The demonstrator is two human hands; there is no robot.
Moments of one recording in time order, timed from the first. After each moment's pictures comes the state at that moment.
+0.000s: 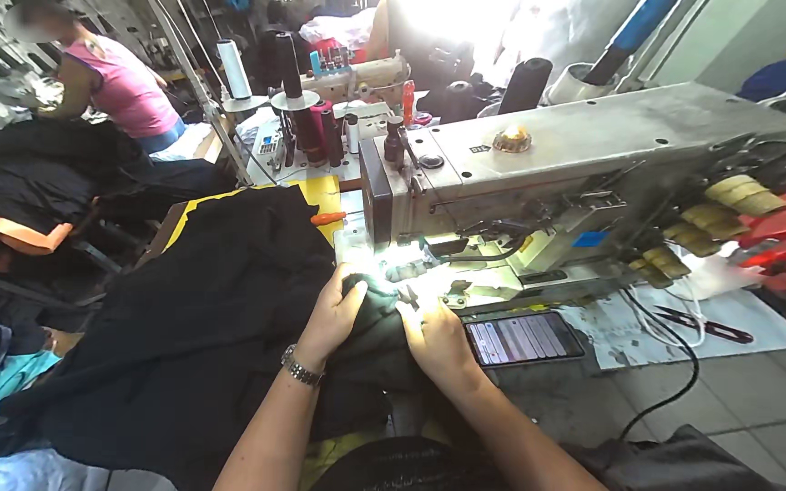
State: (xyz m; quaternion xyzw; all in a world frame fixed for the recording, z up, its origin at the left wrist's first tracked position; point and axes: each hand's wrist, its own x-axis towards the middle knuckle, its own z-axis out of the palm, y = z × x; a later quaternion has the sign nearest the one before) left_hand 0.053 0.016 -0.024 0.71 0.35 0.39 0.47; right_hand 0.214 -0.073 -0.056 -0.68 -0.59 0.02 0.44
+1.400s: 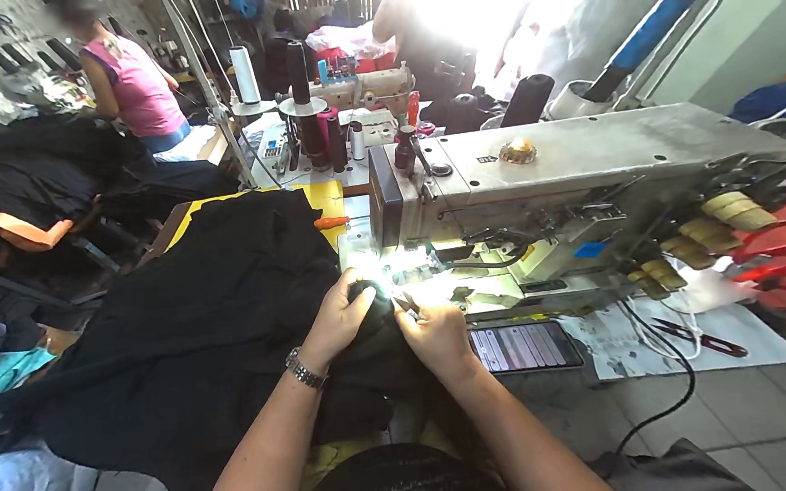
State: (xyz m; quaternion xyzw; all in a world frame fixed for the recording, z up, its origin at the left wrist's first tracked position) left_hand 0.054 0.019 -0.028 0.72 0.30 0.41 0.48; right_hand 0.218 -0.055 -0.048 -0.62 -0.63 -0.06 0.47
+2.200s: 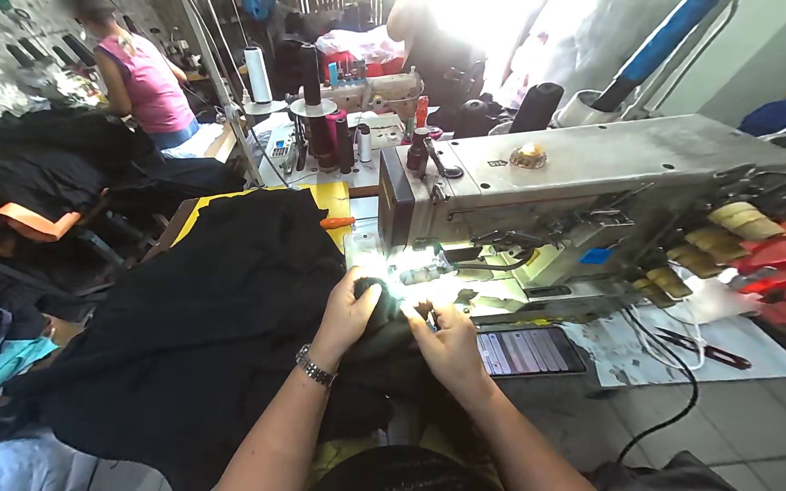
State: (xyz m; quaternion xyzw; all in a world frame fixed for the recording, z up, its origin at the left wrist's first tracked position) left_hand 0.061 0.013 -0.025 0.68 0.36 0.42 0.48; right_hand 0.220 -0.075 -0.052 -0.56 -0.59 0.08 0.57
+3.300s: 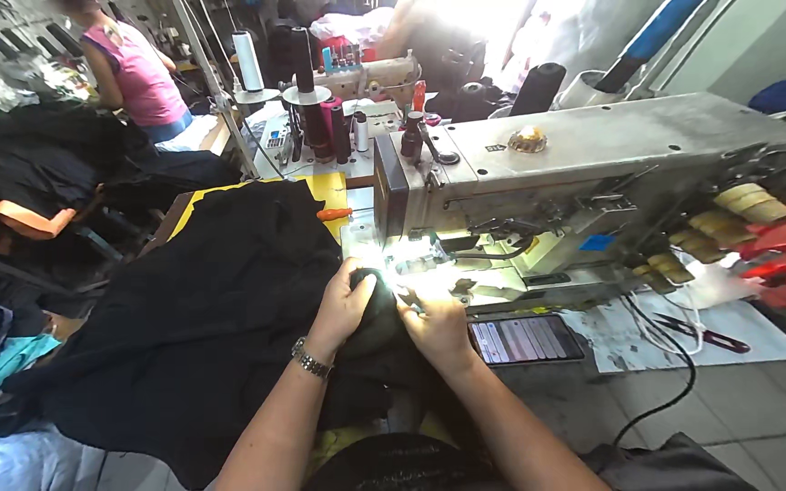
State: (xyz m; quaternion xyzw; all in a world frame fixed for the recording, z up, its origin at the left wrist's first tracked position) left_hand 0.059 0.013 -0.025 0.68 0.36 0.42 0.48; right_hand 0.218 -0.054 -0.062 -0.59 -0.62 -0.09 0.51
